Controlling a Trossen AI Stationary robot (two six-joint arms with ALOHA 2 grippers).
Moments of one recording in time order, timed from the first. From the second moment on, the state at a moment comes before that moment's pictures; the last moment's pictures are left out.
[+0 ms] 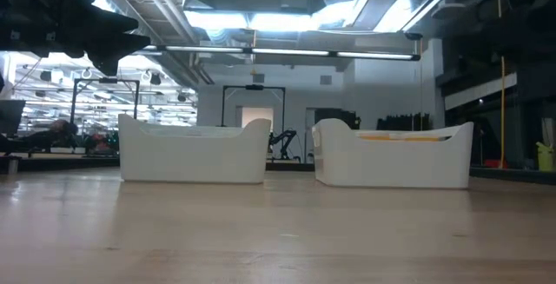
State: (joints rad) left arm -0.11 0.08 0.01 0.14 -0.21 -0.15; right arm 0.18 0.27 0.06 0.13 -0.05 -0.06
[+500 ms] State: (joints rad) left arm -0.11 0.08 0.01 0.14 -0.21 -0.15; right arm 0.18 0.00 0.01 0.02 -0.04 -0.03
